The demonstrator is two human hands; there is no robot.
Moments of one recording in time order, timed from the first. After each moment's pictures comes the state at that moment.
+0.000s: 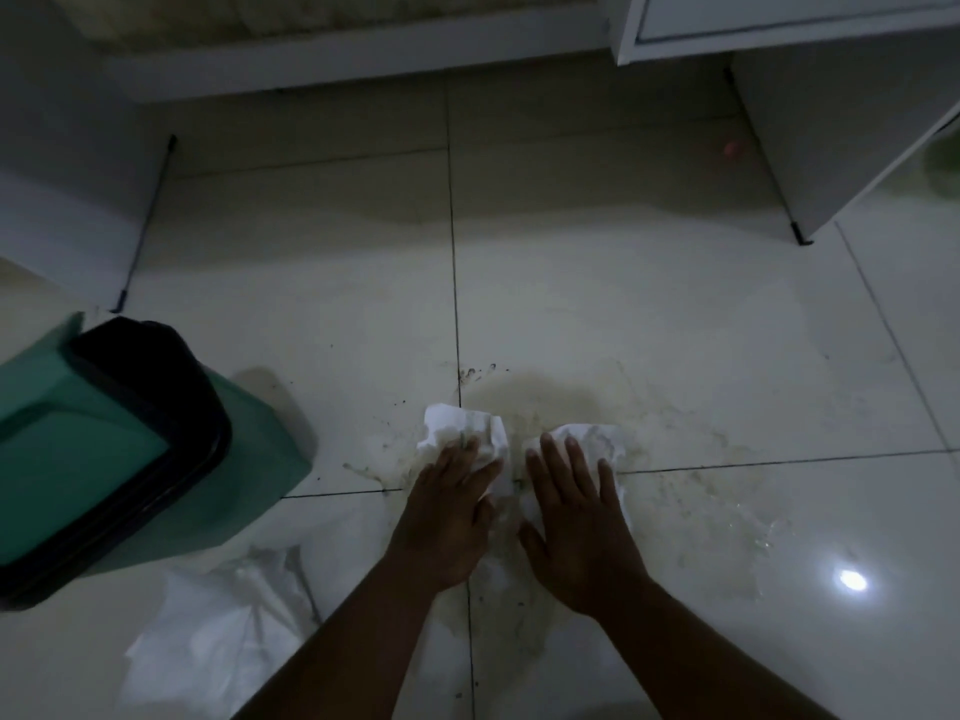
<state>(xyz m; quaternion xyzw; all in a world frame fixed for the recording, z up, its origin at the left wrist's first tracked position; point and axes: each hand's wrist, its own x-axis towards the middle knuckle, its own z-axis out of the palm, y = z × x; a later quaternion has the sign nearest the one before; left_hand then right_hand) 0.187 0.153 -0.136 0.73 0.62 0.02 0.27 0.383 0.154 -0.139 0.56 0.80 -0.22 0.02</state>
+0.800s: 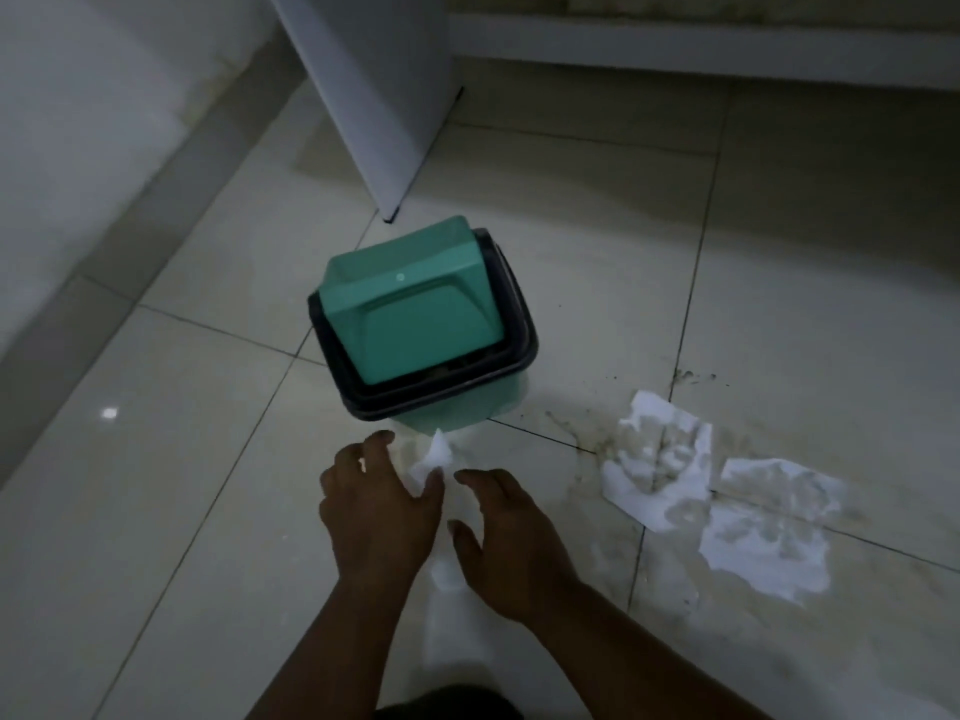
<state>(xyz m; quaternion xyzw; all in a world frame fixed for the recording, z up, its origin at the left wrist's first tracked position) 0.008 0.005 -0.027 0.30 0.94 0.11 0.09 0.147 0.058 -0.061 0.37 0.80 -0.46 -0.11</state>
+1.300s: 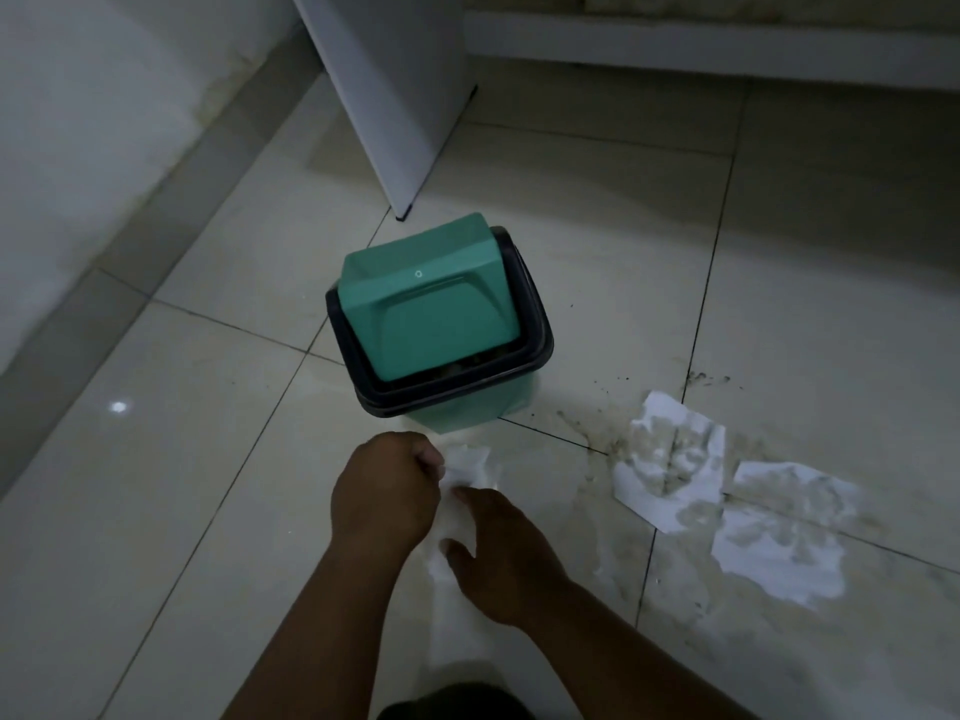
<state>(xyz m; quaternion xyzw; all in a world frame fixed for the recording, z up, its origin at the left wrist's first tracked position) -0.010 0.022 0.009 0.35 0.91 0.11 0.18 0.132 0.046 -0.073 0.37 0.79 -0.49 0.02</state>
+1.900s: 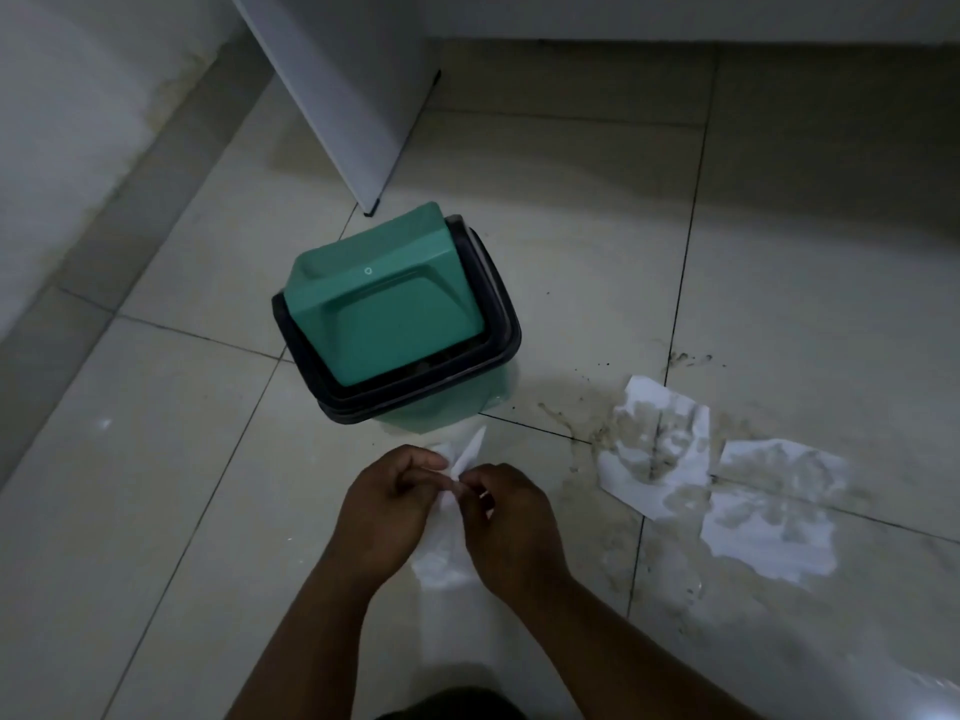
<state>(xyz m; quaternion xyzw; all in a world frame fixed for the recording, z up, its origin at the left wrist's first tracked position) 0.003 0.016 -0.015 0.33 0.84 0.27 0.34 0.135 0.064 -0.070 0.46 0.73 -0.46 -0.19</state>
